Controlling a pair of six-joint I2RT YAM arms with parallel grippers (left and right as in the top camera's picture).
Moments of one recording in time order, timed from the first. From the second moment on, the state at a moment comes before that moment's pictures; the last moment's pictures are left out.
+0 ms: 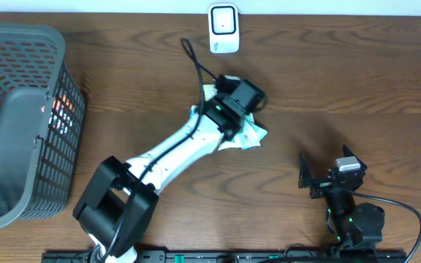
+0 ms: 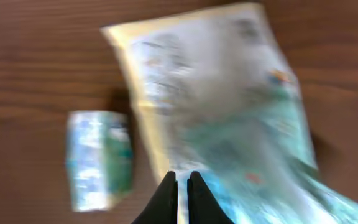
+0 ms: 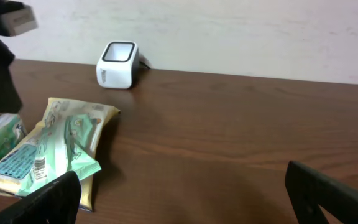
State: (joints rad) left arm -0.72 1.86 1.38 -0.66 -0.36 -0.57; right arm 0.04 0.06 0.01 -0.06 -0.14 -0.04
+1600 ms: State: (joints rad) left arm -0.70 1.94 1.38 -0.63 -0.29 -0.59; right arm 0.04 0.06 0.01 -0.06 -0.14 -0.04
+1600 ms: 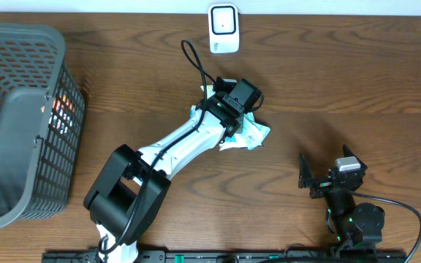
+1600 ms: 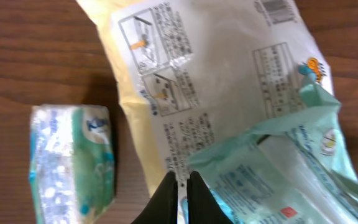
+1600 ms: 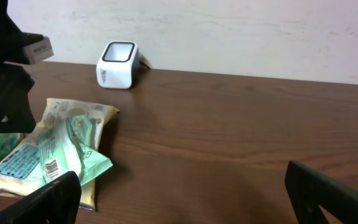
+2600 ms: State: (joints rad) left arm -0.77 1.98 1.38 -0.48 -0.05 -0.53; right arm 0.04 0.06 0.01 -0.06 -0.14 -0.04
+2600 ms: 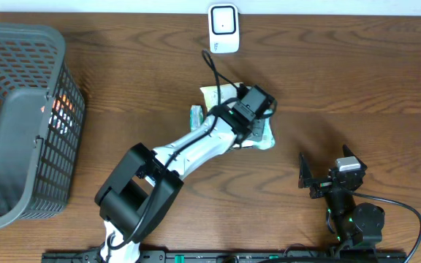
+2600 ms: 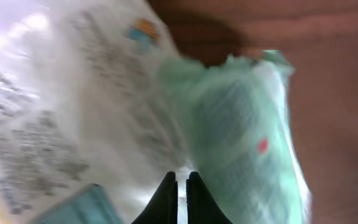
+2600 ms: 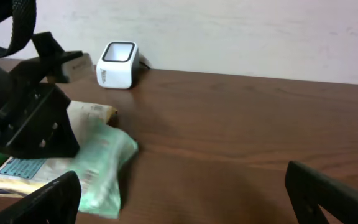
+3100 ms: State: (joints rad) left arm -0.72 1.88 1.39 -0.58 -0.11 -0.42; right arm 0.04 0.06 0.01 -0.06 -0.14 -0.04
